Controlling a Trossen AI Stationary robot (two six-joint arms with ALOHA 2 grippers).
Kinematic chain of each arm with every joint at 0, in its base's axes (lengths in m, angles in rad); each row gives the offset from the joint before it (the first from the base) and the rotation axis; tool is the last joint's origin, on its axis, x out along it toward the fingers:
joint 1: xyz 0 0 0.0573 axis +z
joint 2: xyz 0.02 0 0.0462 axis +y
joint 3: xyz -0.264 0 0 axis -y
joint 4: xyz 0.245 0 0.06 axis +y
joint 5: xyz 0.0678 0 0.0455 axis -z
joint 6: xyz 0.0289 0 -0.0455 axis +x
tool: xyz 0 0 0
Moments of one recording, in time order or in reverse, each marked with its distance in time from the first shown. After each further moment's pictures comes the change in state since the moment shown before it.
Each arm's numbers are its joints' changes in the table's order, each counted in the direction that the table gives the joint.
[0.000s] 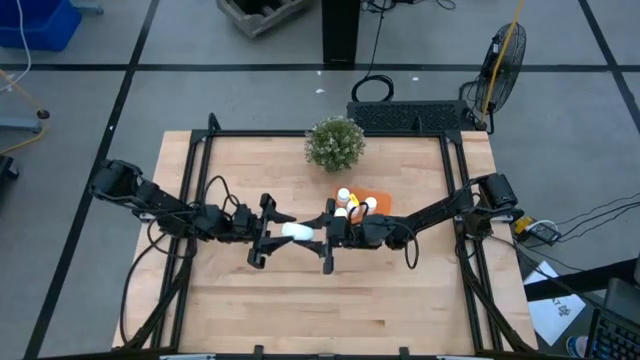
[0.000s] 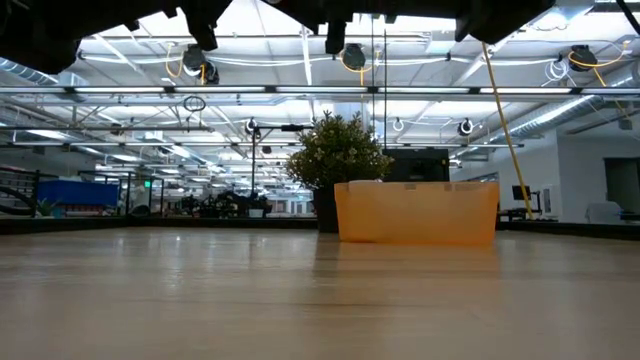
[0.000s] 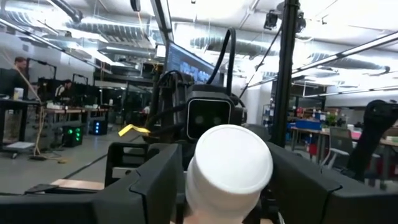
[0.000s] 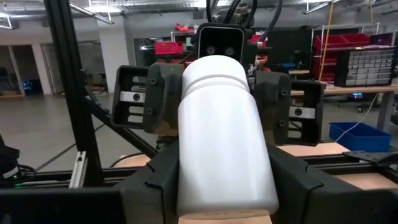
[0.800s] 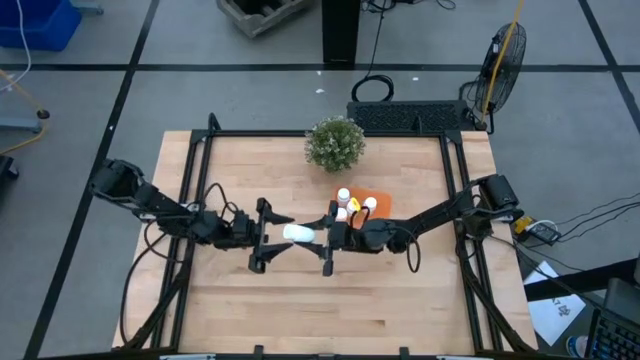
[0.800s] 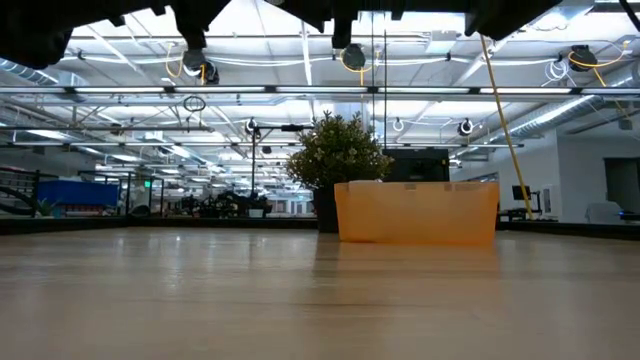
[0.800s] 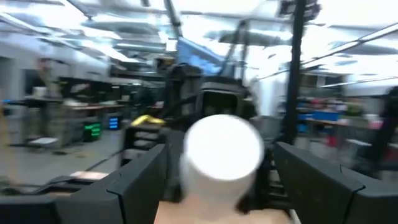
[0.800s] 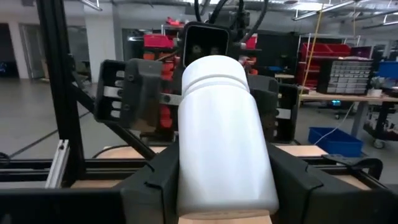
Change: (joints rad) left arm -0.082 -0.001 -0.002 0.022 -0.137 0.065; right arm 0.031 -0.001 0.000 0.012 0.079 -0.085
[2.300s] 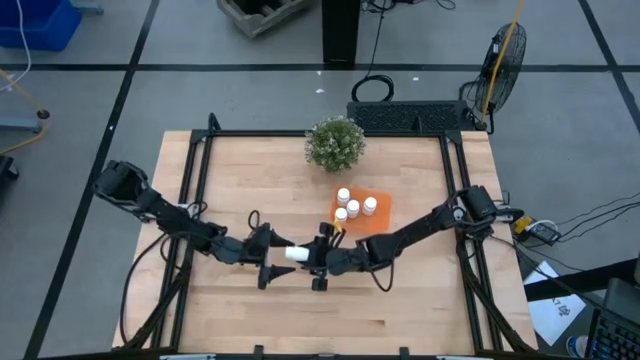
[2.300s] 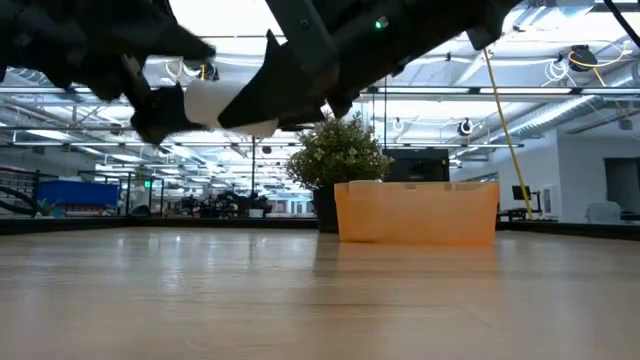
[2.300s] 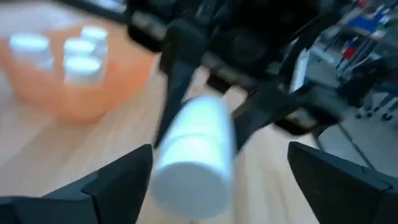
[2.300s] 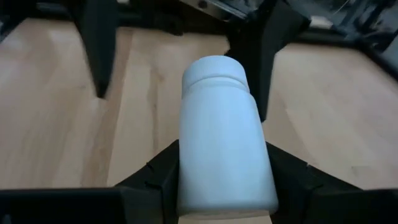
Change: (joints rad) left arm -0.109 0.045 -0.002 0.592 -0.074 -0.509; right arm 0.059 0.172 0.199 0.649 0.131 0.146
